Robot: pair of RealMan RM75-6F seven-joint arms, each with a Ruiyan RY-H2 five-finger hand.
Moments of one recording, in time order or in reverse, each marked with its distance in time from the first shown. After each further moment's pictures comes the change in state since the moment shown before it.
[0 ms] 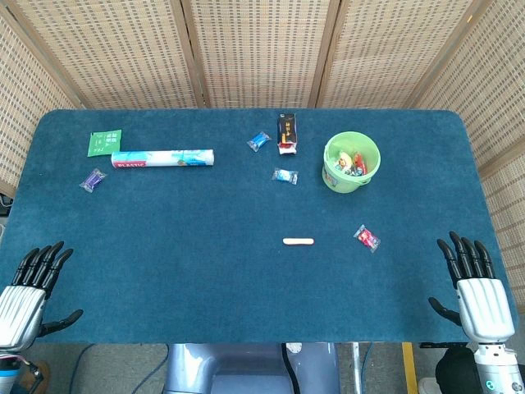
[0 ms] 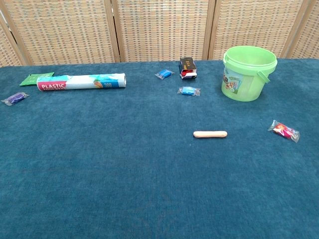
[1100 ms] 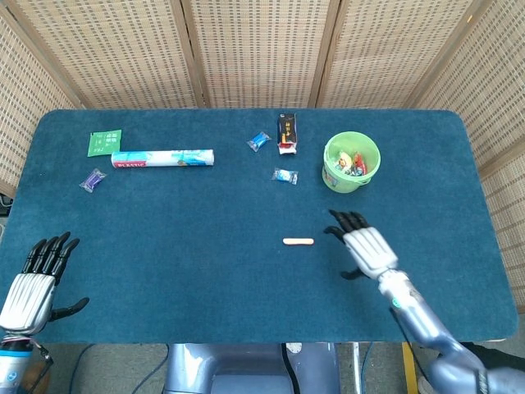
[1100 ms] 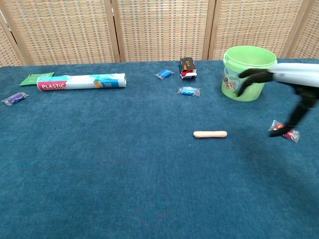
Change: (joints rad) left arm -0.052 -0.079 -0.059 0.064 -0.096 -0.083 0.024; right arm 0.516 -0.135 0.194 -0.039 0.412 -0.737 -0.068
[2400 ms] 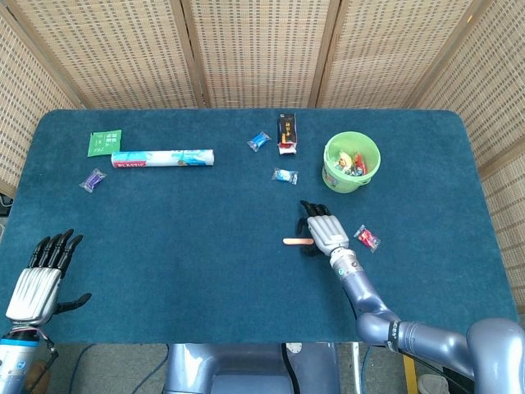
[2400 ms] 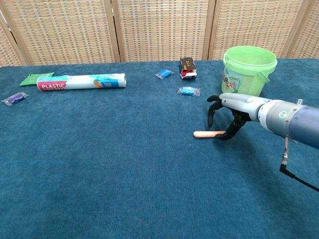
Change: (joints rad) left arm -0.032 -0.026 -0.013 0.011 -0.084 -0.058 0.044; right arm 0.235 -0.414 -0.029 0.479 0.306 -0.028 -0.040
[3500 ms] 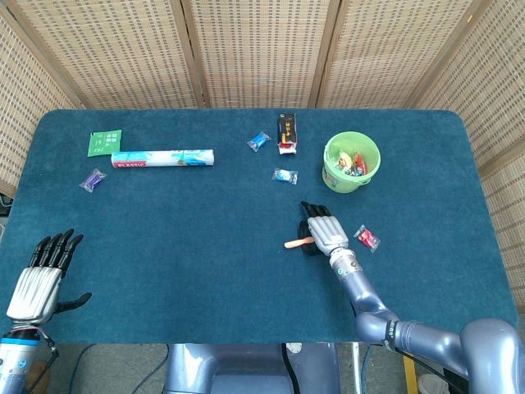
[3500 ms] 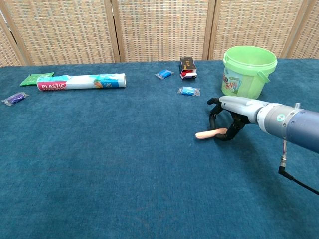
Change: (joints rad) left arm -0.008 -0.003 0.003 0.000 -0.016 -0.010 0.010; right arm 0.001 -0.026 -0.001 0.047 -0.020 -0.008 0.032
